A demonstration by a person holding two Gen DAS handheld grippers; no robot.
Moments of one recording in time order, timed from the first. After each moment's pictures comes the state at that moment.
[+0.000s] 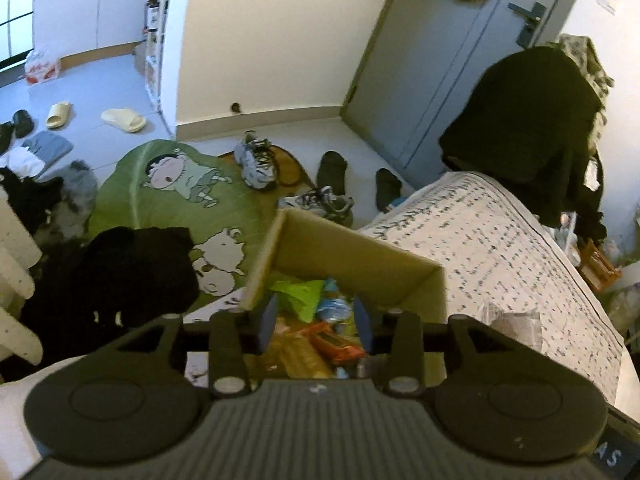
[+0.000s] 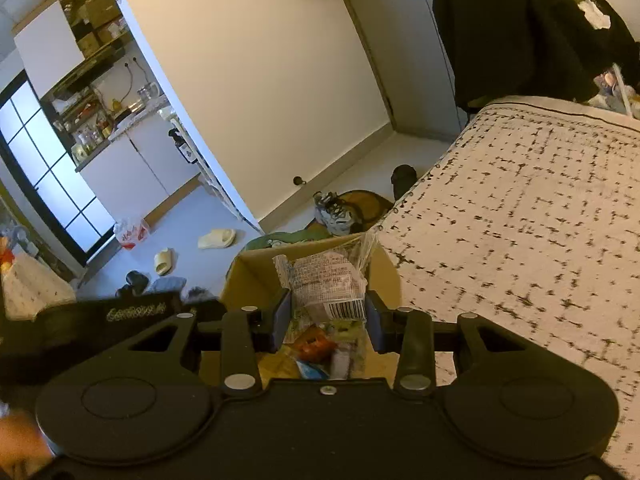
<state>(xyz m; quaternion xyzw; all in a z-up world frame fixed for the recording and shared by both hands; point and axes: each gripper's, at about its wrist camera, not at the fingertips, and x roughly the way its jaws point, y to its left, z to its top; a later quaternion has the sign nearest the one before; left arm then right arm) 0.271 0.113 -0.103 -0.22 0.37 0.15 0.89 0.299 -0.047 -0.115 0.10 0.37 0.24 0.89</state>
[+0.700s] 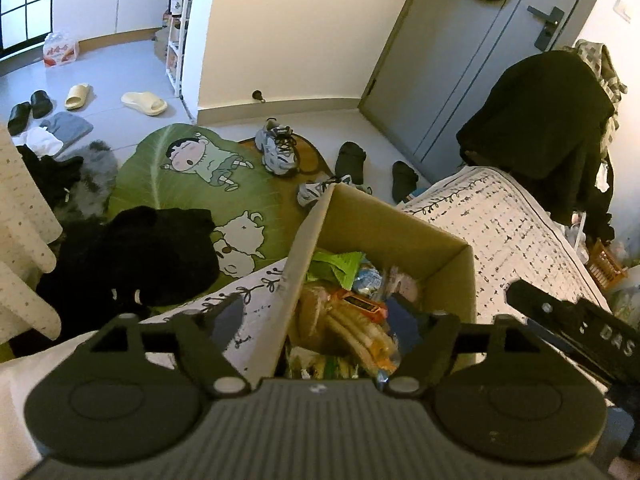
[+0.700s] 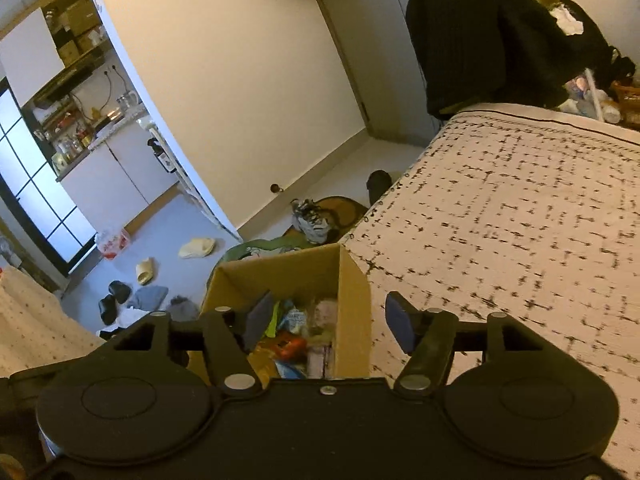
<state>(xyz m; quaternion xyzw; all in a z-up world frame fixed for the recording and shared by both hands) 0.237 0.126 -0.106 -0.23 0.38 0.16 0.88 0.286 -0.069 -0.095 0.09 0.37 0.21 0.90</state>
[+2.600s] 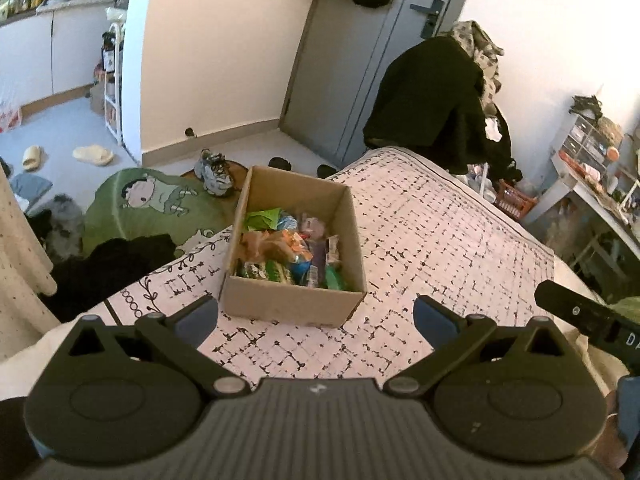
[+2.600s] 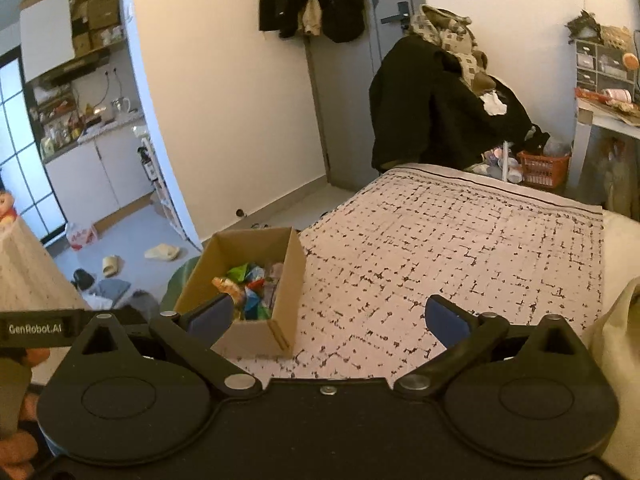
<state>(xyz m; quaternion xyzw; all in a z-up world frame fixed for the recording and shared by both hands) 0.085 0.047 -0.042 -0.16 0.34 0.05 0.93 0.113 -0.144 -0.044 0.01 0.29 0.15 0.95</state>
